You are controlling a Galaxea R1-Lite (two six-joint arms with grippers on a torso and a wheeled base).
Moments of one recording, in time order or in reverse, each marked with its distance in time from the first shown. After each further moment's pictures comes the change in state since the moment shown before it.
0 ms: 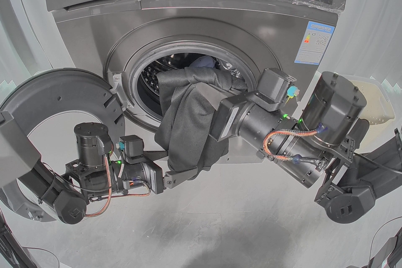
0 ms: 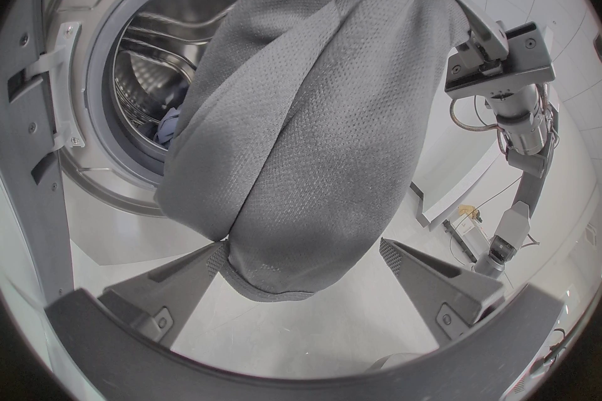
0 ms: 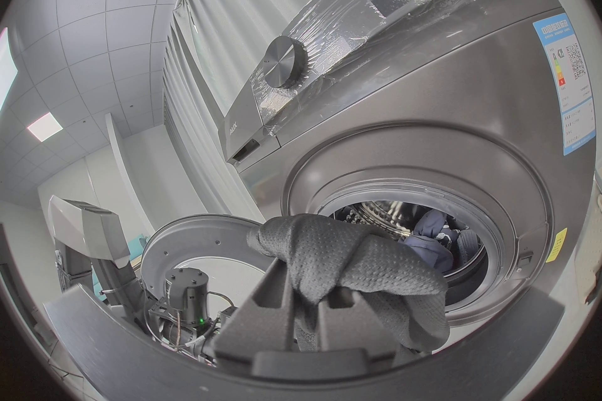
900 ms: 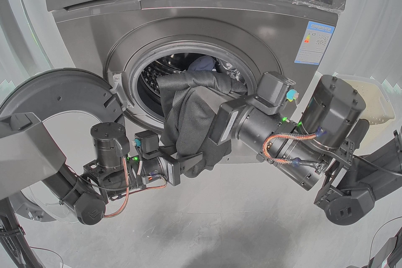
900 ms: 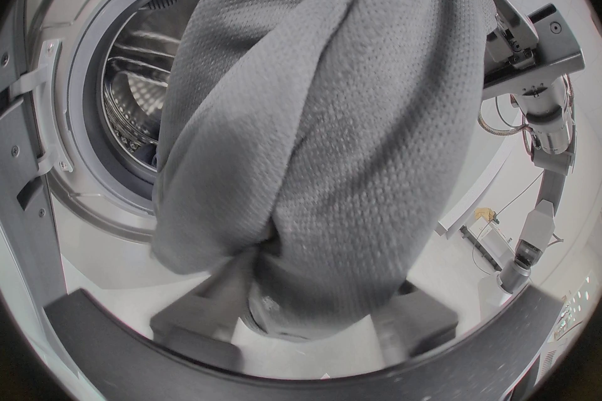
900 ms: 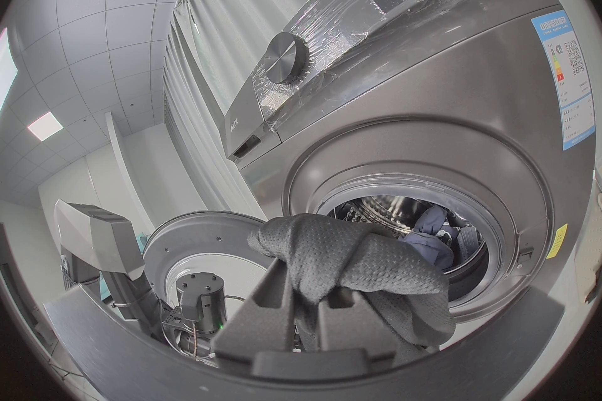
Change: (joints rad) left arm -0.059 0.114 -0.077 -0.137 0.119 0.009; right arm 0.003 0.002 0.014 -0.006 0.000 0.000
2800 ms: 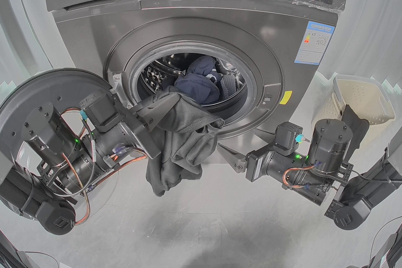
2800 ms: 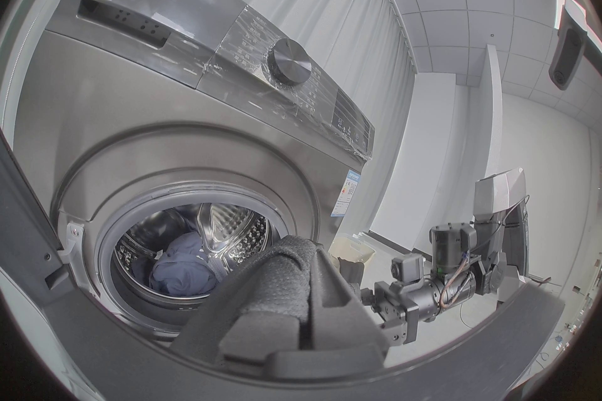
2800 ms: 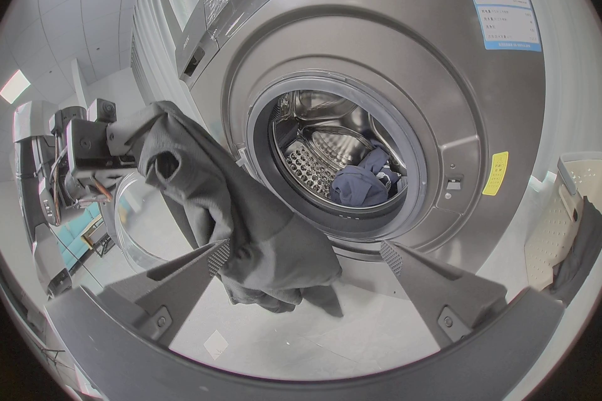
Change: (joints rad) left arm -0.047 -0.263 0.111 -0.343 0.044 -0.052; right arm -0.154 0.029 0.290 -0.021 0.014 -0.067
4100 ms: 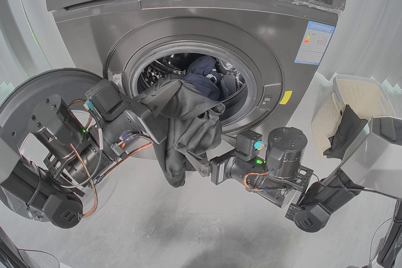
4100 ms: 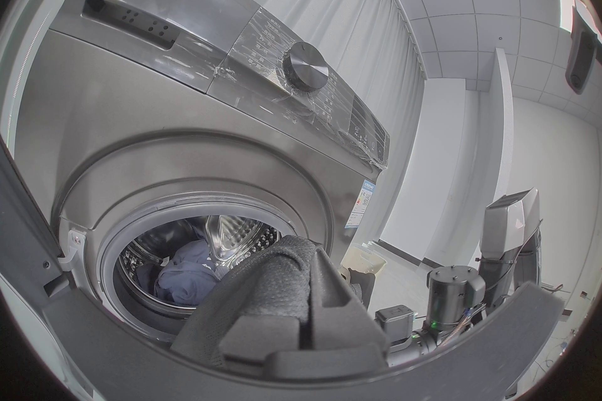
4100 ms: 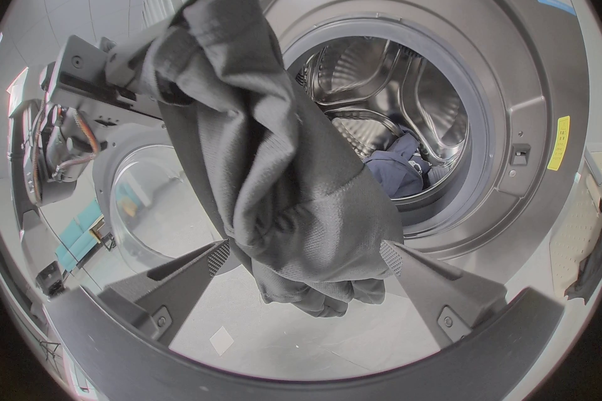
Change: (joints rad) left arm -0.003 0.040 -0.076 0.000 0.063 -0.016; right arm 0.056 0.226 -0.196 -0.030 0.005 -0.003
